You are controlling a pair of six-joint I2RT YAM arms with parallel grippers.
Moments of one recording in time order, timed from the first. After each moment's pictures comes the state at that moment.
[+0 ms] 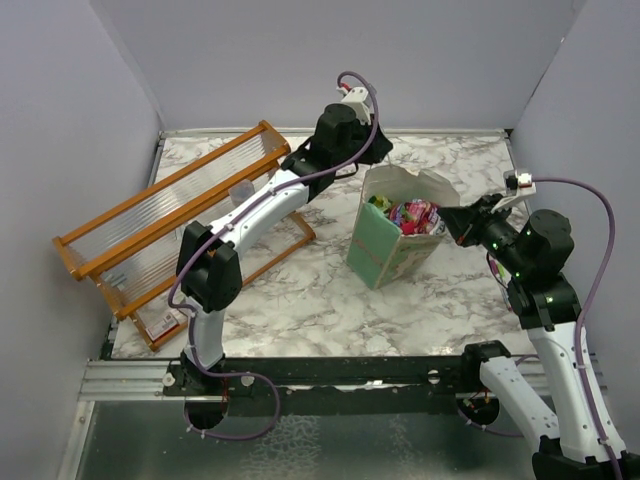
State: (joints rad) left arm -0.68 1.95 1.85 -0.10 0.12 -0.49; right arm 0.13 0.66 0.88 -0.32 -0.34 0.34
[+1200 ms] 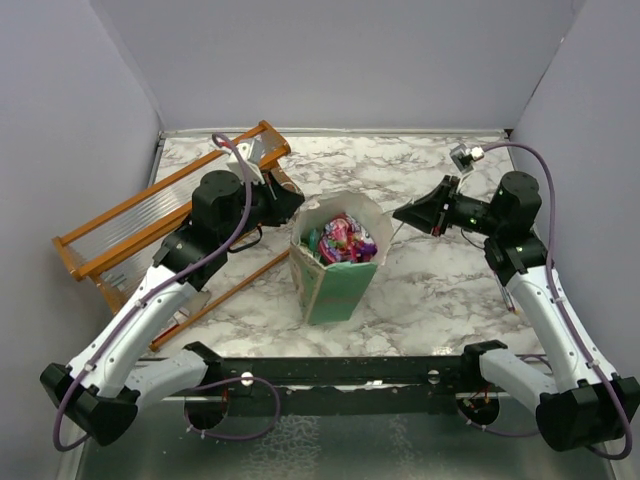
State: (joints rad) left arm -0.57 1.04 1.14 -0.33 0.11 -0.58; right arm 0.16 0.98 0.91 -0.03 -0.95 0.43
